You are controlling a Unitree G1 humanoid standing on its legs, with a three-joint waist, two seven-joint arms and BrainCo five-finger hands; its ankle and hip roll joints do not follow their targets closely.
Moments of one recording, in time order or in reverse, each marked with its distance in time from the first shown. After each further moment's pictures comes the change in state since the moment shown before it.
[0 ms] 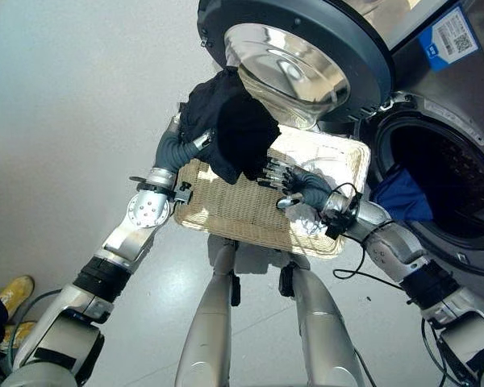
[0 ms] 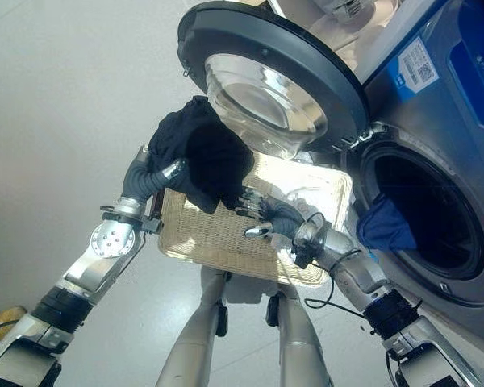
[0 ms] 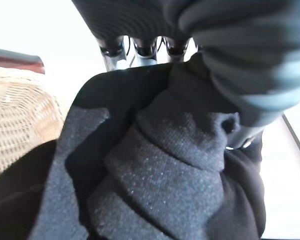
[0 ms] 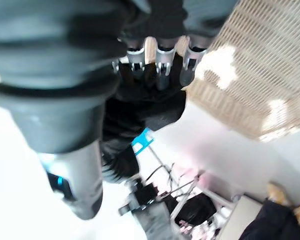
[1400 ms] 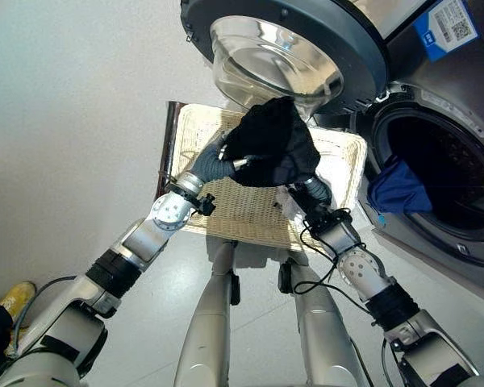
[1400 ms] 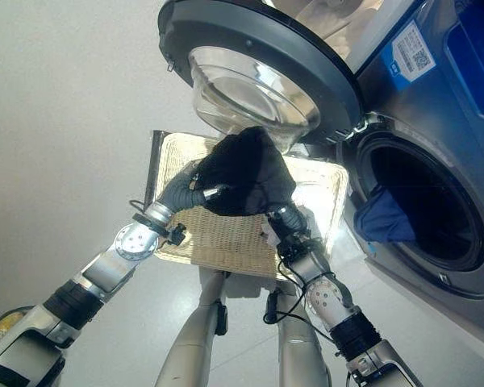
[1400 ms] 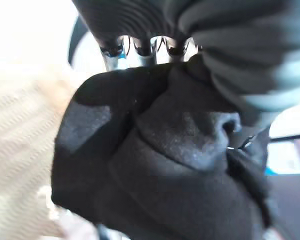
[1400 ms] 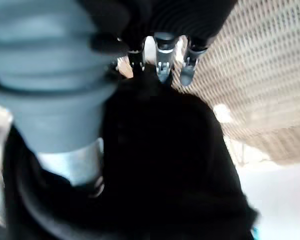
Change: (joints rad) left arm -0.037 0.008 -0.153 0.033 0.157 0.091 -0.077; right arm 0.119 0.224 -0.042 0.039 0.406 -0.059 -0.584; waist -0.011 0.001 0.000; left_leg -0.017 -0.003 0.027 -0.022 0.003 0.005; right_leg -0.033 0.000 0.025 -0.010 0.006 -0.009
